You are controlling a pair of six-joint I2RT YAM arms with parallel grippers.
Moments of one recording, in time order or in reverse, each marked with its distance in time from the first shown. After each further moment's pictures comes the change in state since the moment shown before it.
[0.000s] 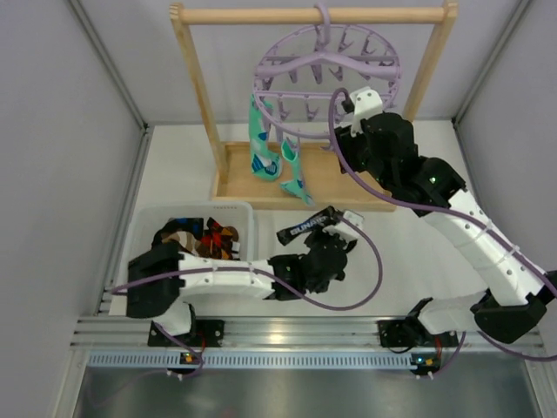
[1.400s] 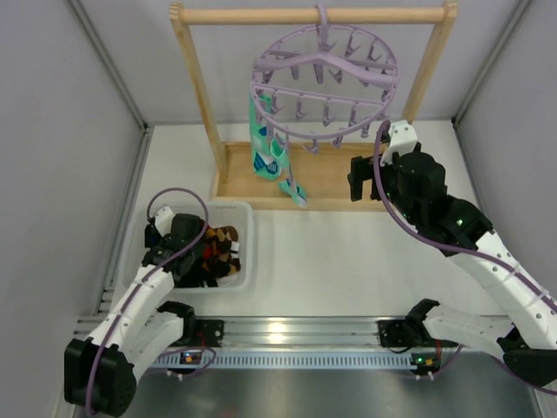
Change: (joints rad) left arm 1.144 -0.835 -0.556 -0.971 0.631 -0.940; right arm -0.045 -0.332 -0.392 0.114 -0.027 0.141
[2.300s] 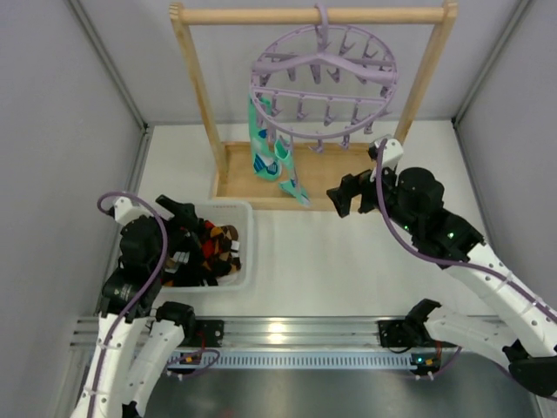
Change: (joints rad) left arm 0.058 -0.386 0.254 -0.065 0.132 0.072; right arm -0.002 -0.072 -0.157 0.180 -0.254 0.016
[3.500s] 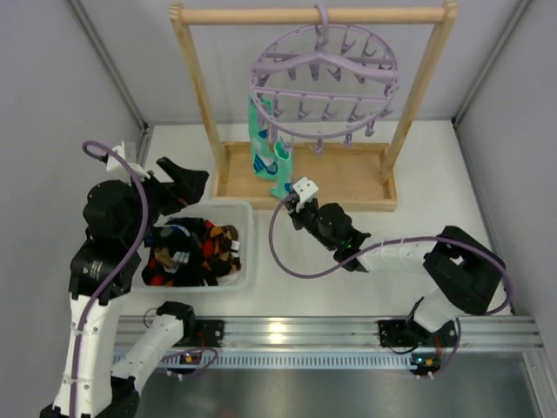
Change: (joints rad) left arm 0.000 0.239 0.478 -0.076 0.381 0.149; right arm 0.221 0.613 -0.407 1.185 0.067 -0.216
